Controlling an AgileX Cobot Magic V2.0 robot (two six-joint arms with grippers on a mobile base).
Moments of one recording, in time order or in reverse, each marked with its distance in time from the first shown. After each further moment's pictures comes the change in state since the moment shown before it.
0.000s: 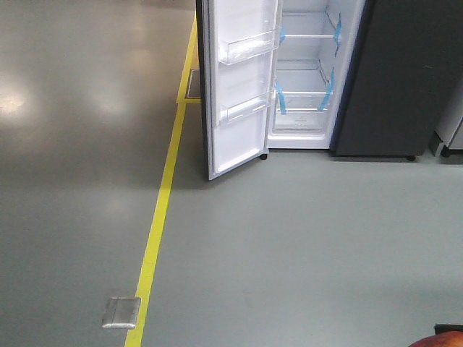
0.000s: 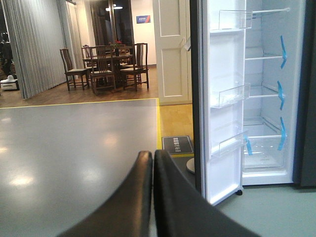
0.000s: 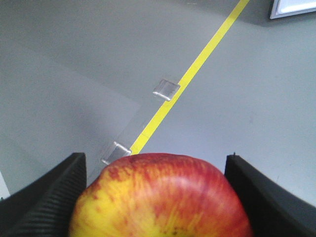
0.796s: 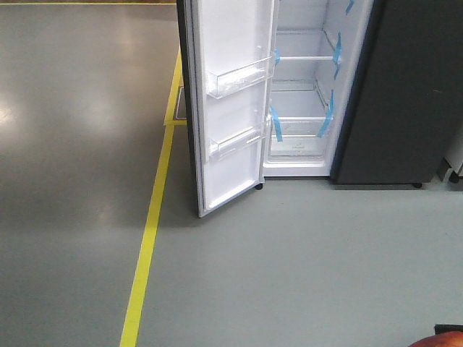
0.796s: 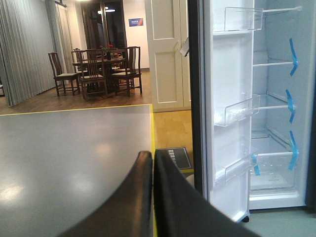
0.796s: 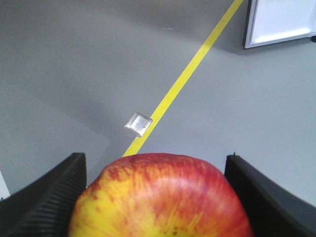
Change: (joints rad) left arm 0.000 0.000 0.000 0.000 0.000 0.000; right arm 0.000 0.000 0.000 0.000 0.000 0.000
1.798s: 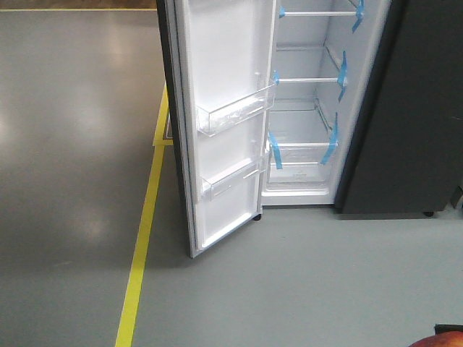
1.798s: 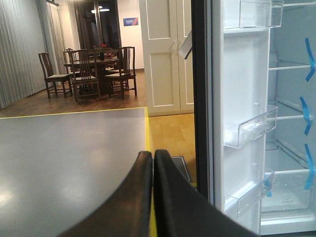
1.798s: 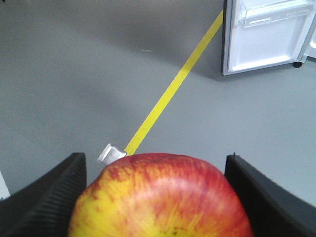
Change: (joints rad) left arm 0.000 0.000 0.000 0.000 0.000 0.000; right arm 0.000 0.000 0.000 0.000 0.000 0.000
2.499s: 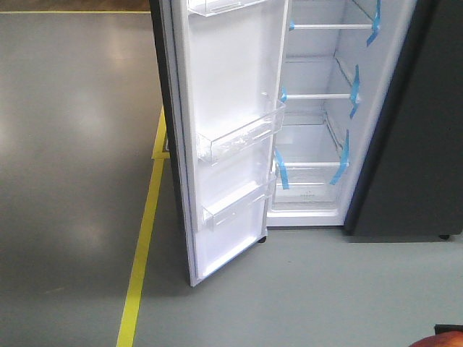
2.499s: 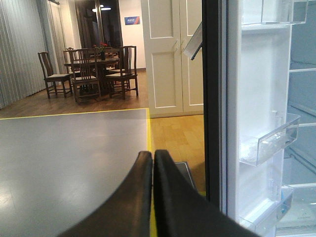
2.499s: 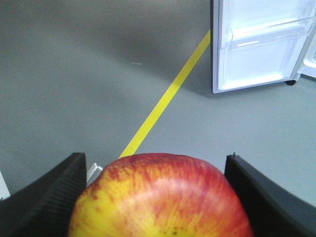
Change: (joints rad) left arm 0.000 0.000 0.000 0.000 0.000 0.000; right arm 0.000 0.000 0.000 0.000 0.000 0.000
